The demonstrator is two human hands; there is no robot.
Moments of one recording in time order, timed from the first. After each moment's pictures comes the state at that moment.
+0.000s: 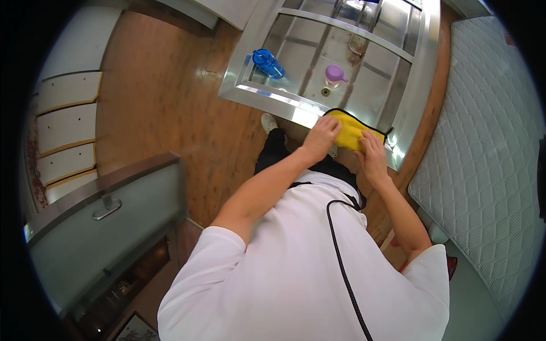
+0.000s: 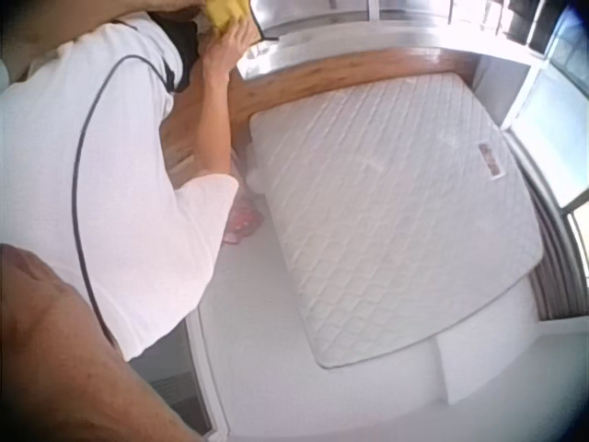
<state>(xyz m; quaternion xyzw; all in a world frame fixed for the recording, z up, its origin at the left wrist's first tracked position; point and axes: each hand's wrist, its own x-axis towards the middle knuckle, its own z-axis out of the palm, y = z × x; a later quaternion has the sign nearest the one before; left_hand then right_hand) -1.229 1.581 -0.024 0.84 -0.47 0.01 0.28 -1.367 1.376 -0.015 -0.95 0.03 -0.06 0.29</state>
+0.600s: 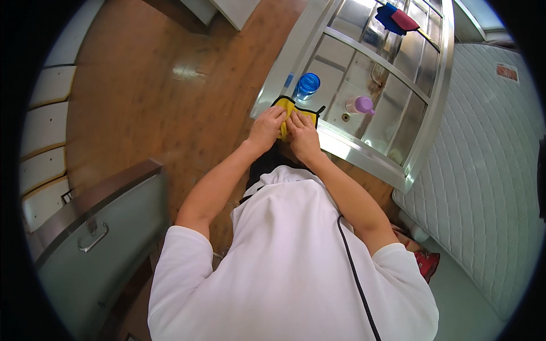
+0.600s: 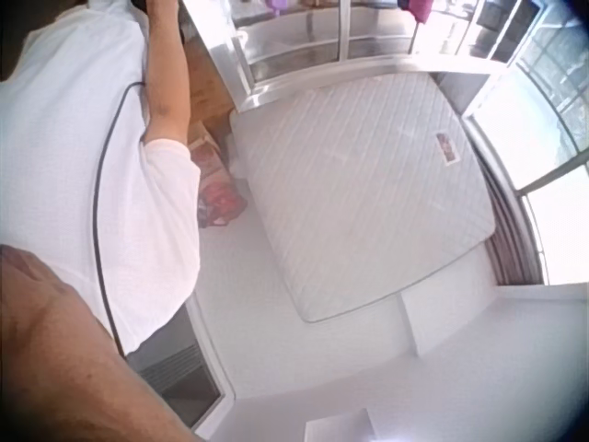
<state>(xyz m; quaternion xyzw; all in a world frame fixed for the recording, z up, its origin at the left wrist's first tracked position) -1.023 1.829 -0.013 0.87 -0.38 -0.07 0.29 -1.113 1.657 -0.032 -0.96 -0.05 -0.04 0.27</state>
